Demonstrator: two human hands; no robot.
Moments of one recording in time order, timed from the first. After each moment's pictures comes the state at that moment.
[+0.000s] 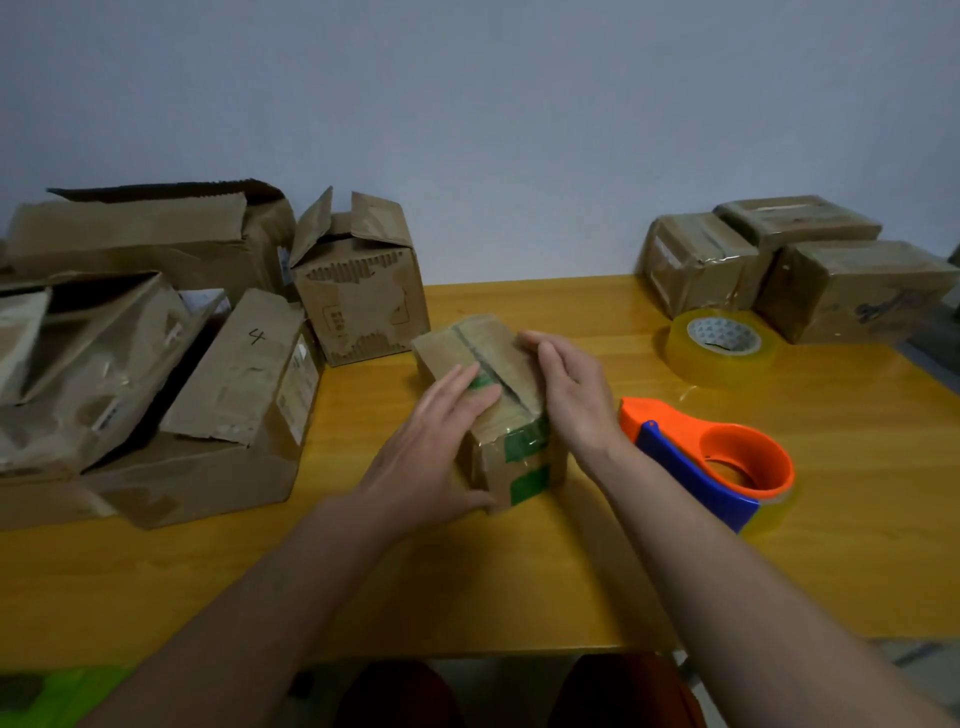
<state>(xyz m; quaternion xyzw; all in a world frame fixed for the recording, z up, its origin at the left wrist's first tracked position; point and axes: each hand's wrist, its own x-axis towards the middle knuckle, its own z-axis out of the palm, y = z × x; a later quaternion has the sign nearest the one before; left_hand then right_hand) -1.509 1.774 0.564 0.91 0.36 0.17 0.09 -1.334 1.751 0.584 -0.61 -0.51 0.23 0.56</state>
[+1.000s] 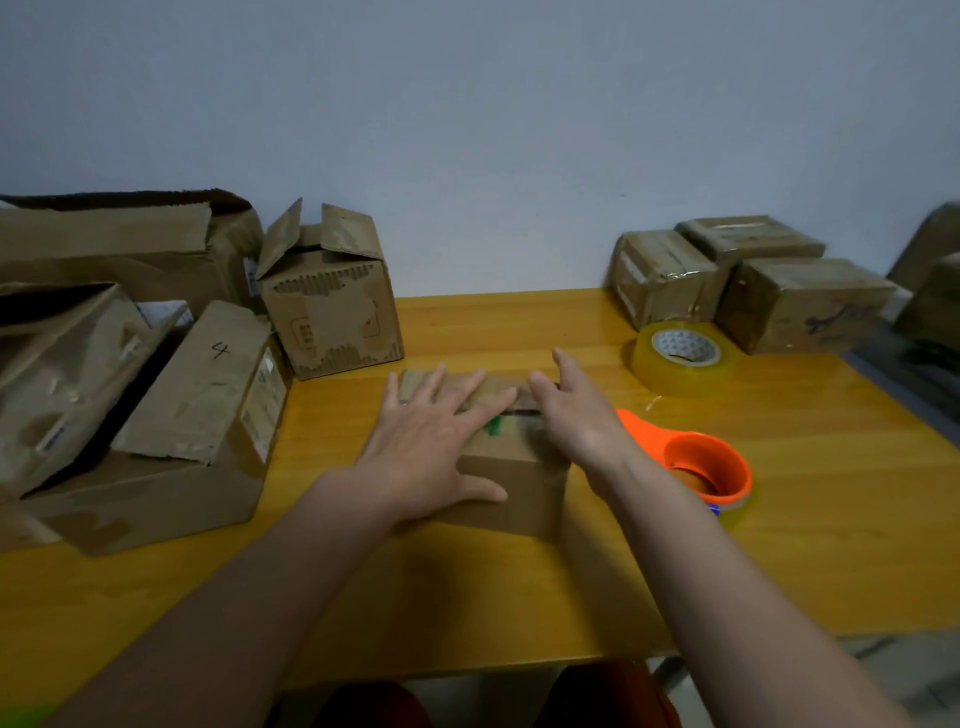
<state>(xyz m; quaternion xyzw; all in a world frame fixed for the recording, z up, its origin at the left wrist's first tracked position) -1.479 1.780 0.590 0.93 0.37 0.00 -0.04 -1.317 1.732 0.595 -0.70 -0.49 0.30 0.43</state>
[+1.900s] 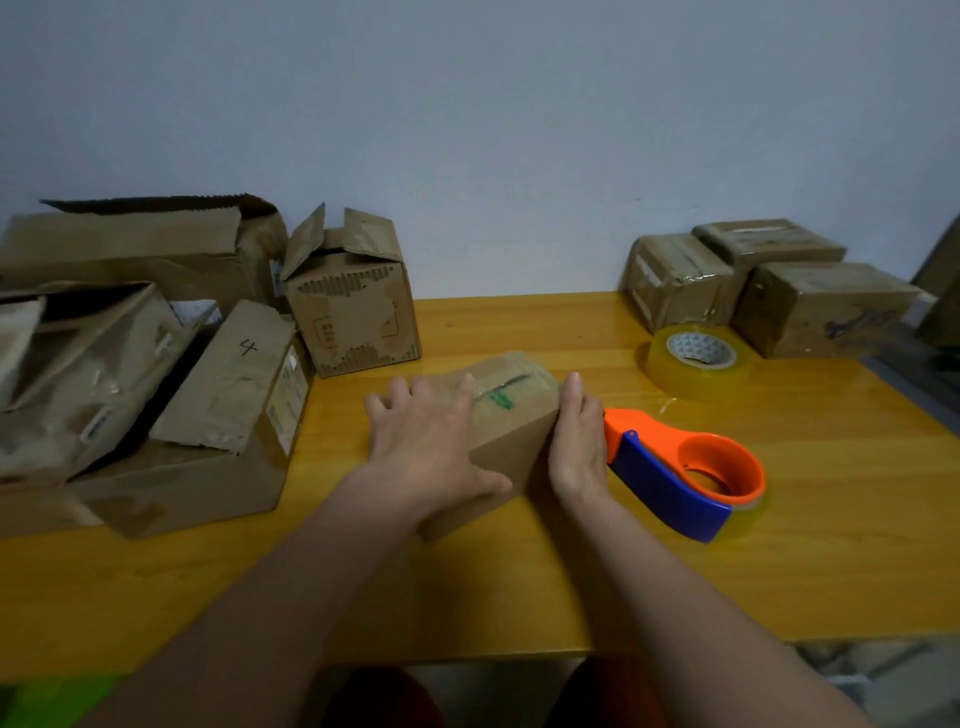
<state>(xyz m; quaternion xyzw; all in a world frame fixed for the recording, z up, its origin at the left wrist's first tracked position) -1.474 1.766 0.602 0.83 0.56 -0.03 -0.04 -1.330 1.746 0.537 -0.72 -0.31 0.24 0.57</state>
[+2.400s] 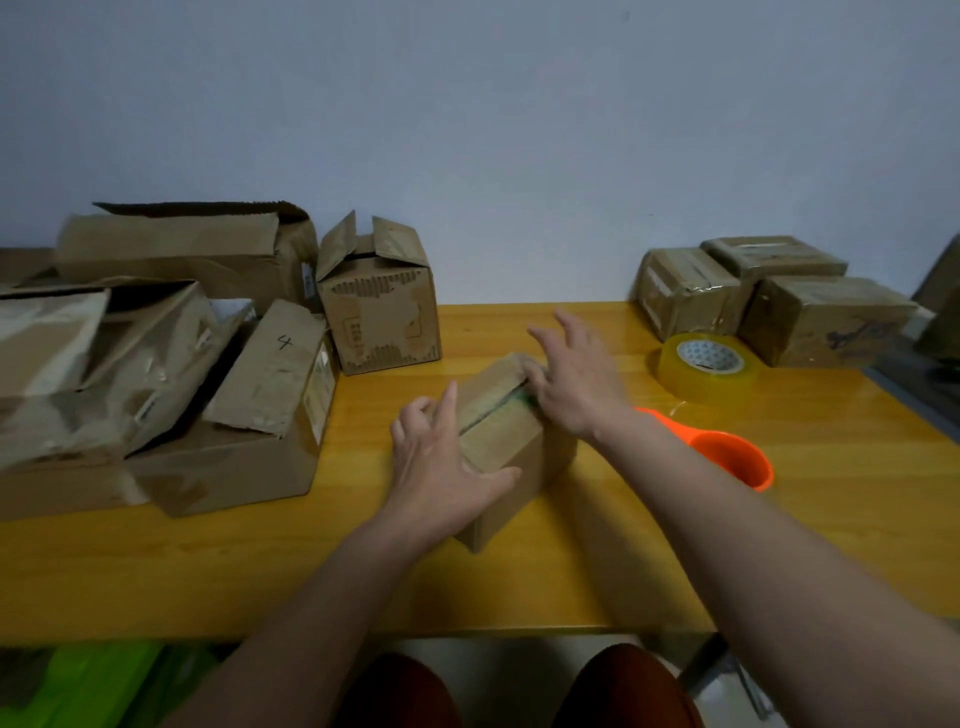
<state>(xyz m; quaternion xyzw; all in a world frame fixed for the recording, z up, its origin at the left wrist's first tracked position) -1.510 1.741 0.571 0.78 0.53 0.25 0.22 -1.327 1.763 0.601 -0.75 -0.63 -0.02 0.20</state>
